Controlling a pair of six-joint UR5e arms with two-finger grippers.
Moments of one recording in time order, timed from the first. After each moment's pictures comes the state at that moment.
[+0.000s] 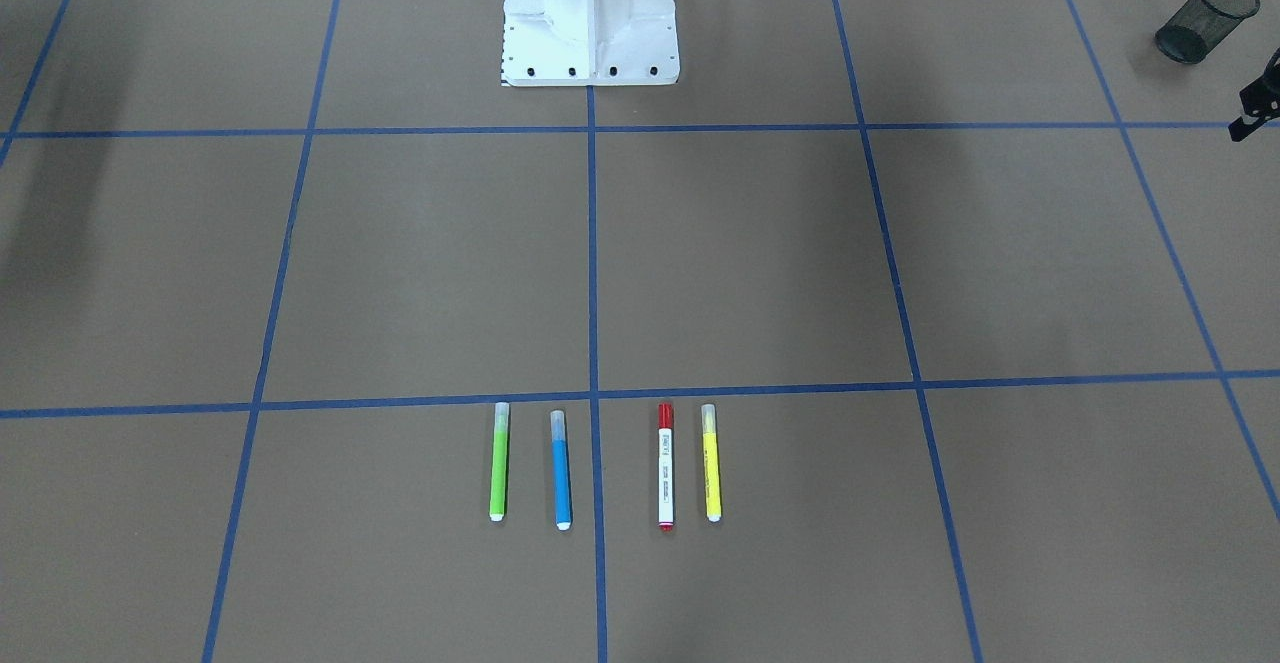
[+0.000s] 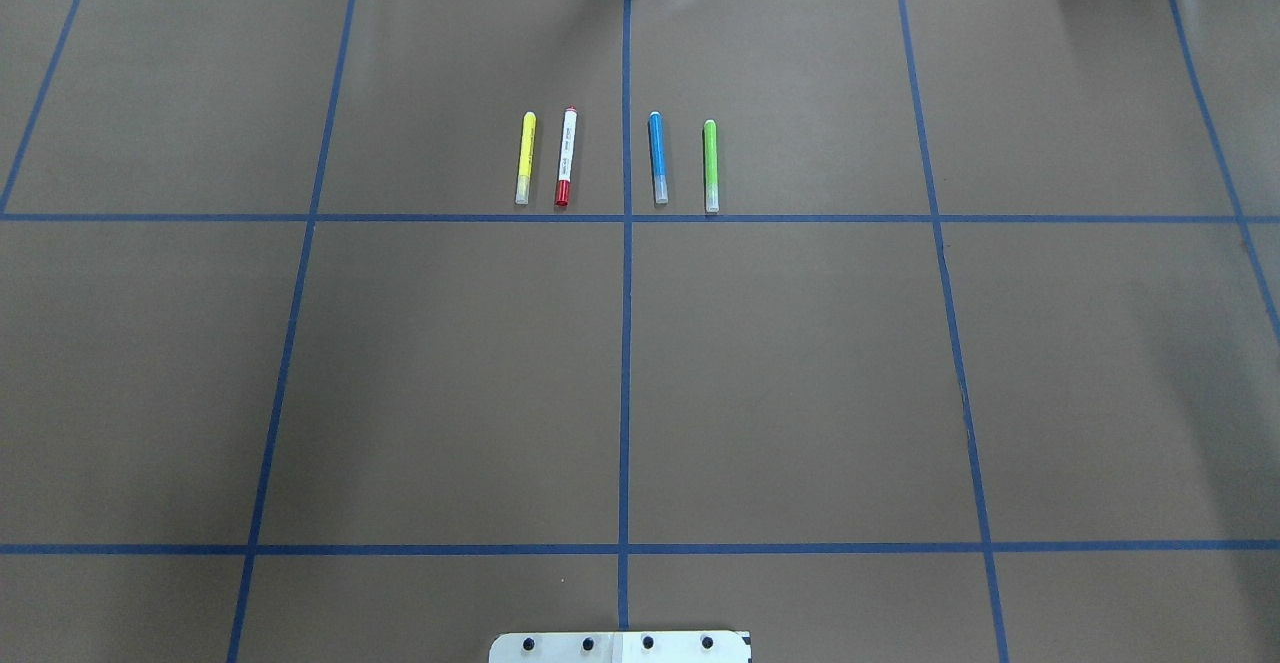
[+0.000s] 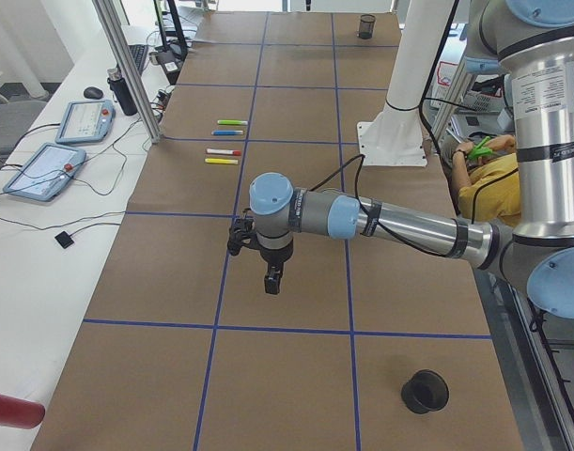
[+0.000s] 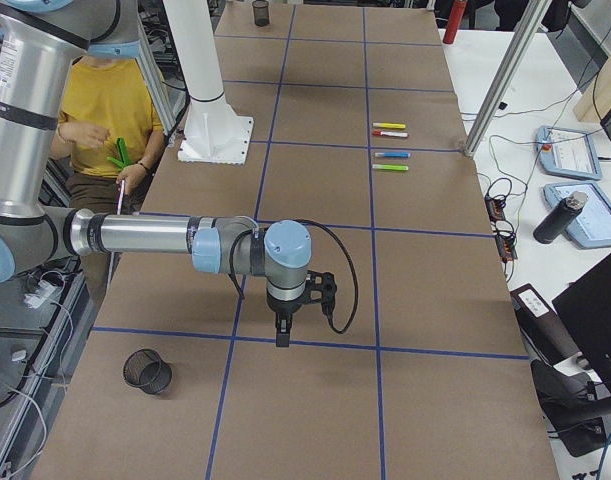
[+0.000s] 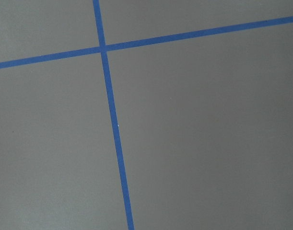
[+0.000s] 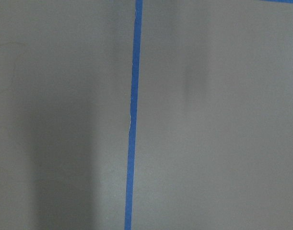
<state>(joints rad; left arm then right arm) -1.44 -1.40 -1.96 -1.48 -2.34 -0.02 1.52 -1.89 1.90 -1.61 2.27 -0.02</state>
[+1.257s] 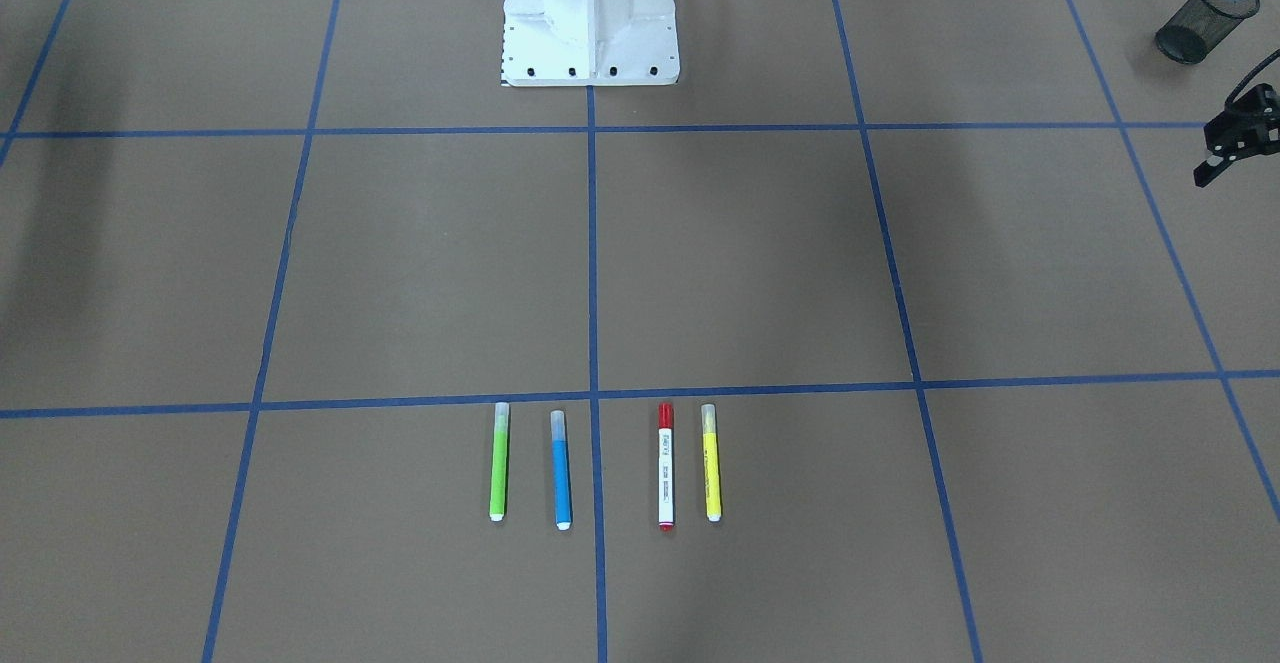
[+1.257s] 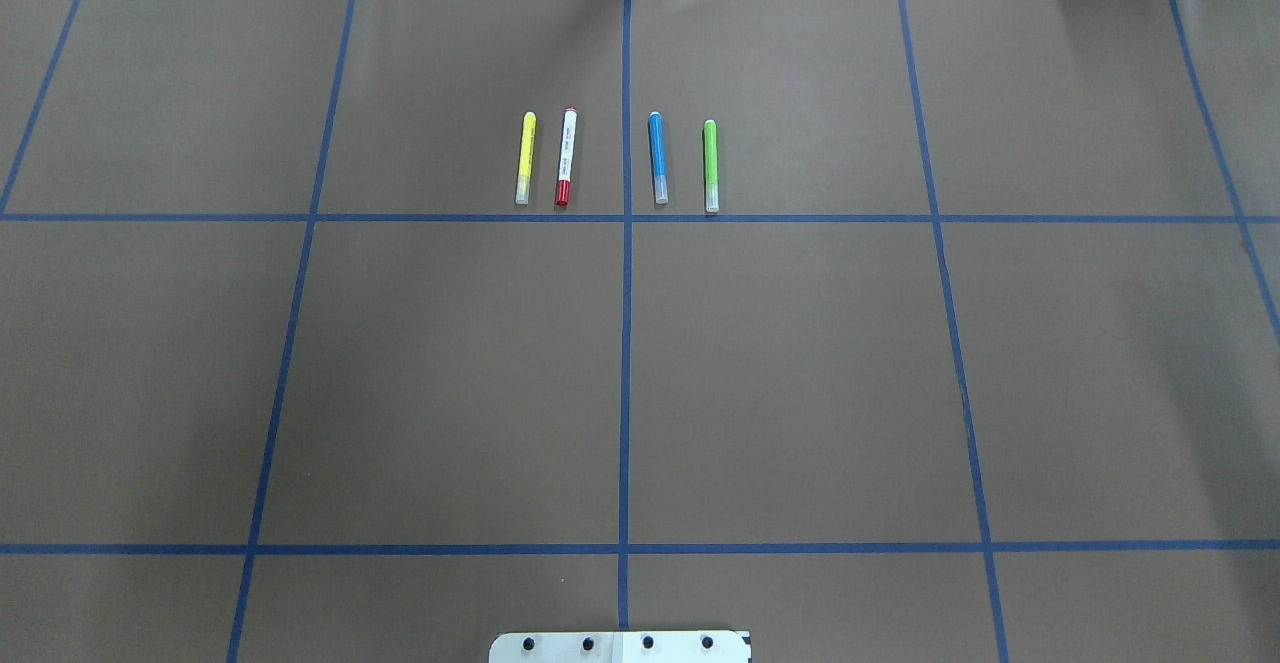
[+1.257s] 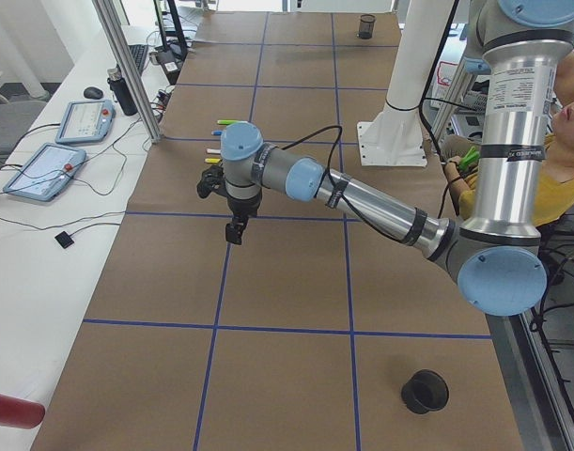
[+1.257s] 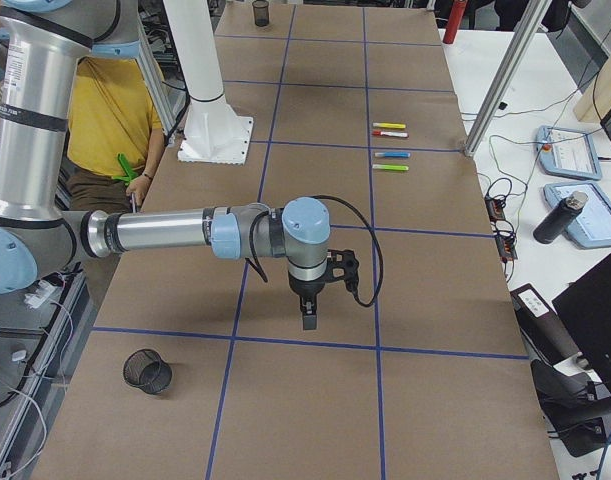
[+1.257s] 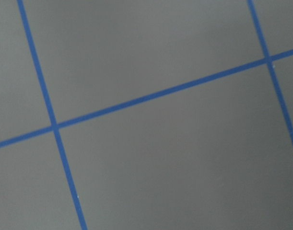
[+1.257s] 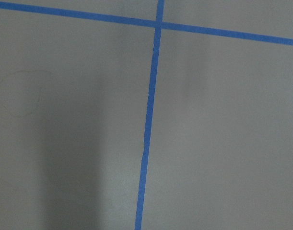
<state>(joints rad) -1.37 -1.66 -1.94 -1.51 -2.35 -0.04 1.52 -1.78 1.92 -1.59 2.27 -0.02</state>
